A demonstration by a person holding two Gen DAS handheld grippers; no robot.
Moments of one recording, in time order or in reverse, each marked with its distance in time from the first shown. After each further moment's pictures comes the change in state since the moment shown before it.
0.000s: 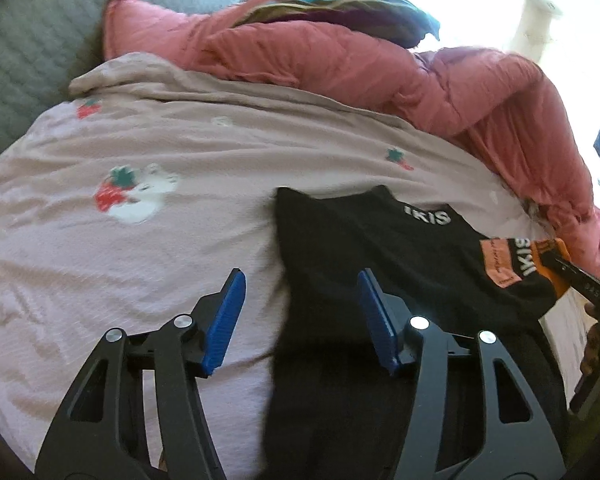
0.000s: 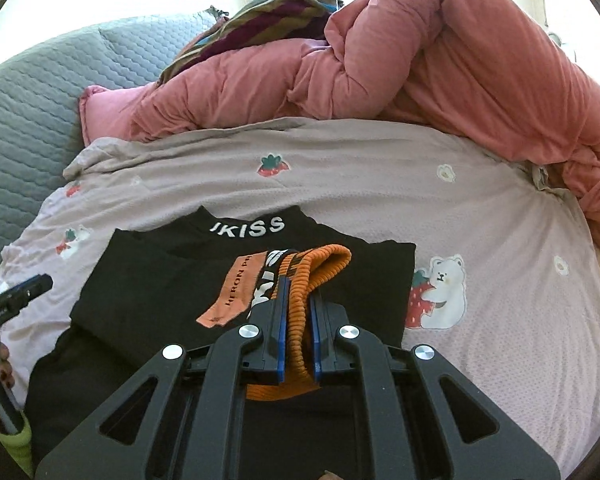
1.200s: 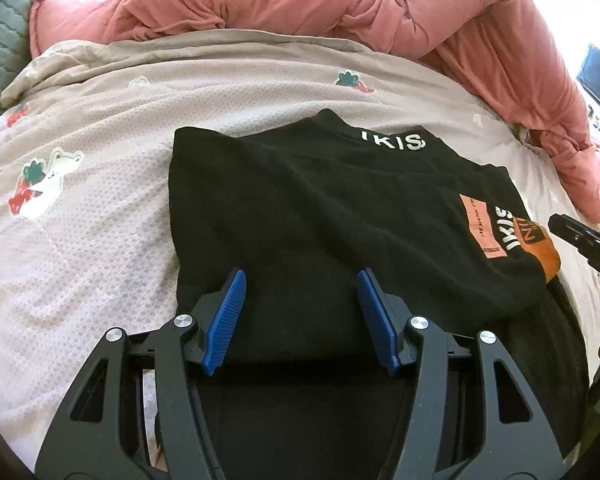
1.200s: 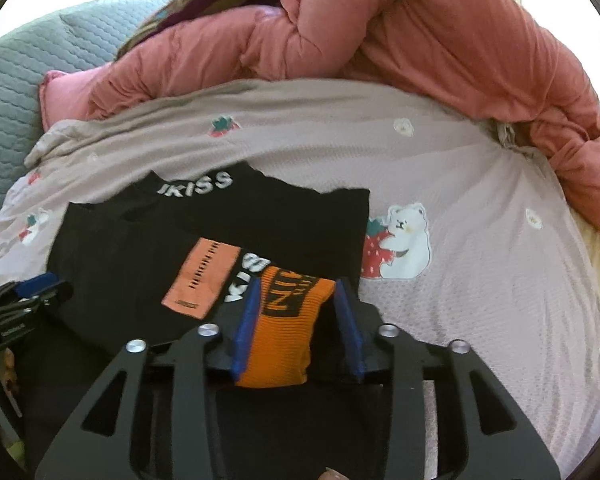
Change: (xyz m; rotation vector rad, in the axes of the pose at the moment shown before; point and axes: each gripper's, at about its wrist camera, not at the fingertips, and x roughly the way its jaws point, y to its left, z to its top) left arm 0.063 -0.049 -0.019 0.135 0.172 -0.051; right arm 0.004 -0.010 -0.026 0.035 0.083 -0.088
